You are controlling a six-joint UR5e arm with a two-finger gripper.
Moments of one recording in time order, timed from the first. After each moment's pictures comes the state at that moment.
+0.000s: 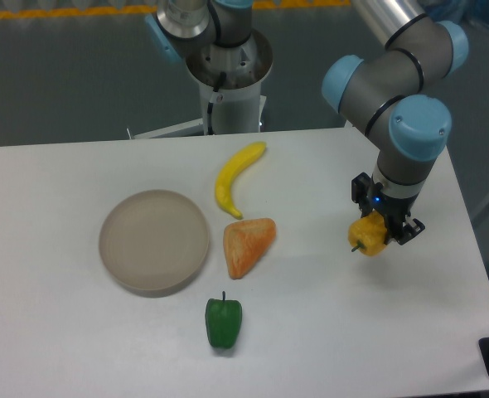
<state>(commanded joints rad) 2.39 -1.96 -1.45 -1.24 1.60 1.52</state>
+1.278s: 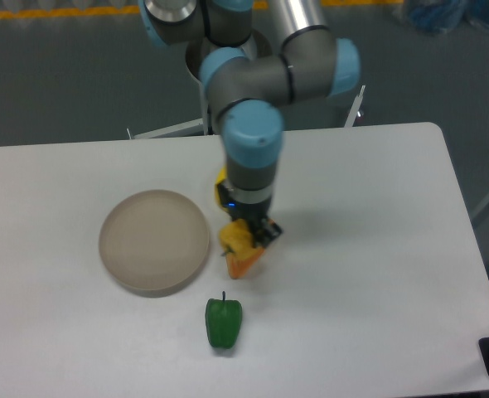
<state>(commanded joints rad) 1.95 -1.84 -1.67 -1.25 1.55 1.09</state>
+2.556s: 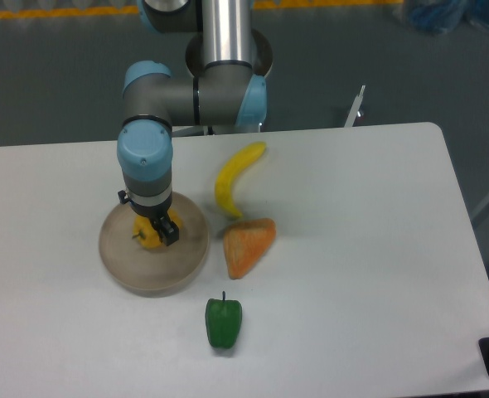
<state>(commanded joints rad) 1.81 -1.85 -1.71 -1.19 1.48 0.98</state>
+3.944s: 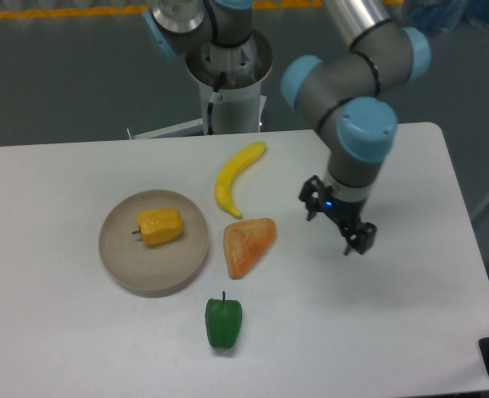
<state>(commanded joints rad) 2.36 -1.95 -1.52 -1.18 1.52 1.49</state>
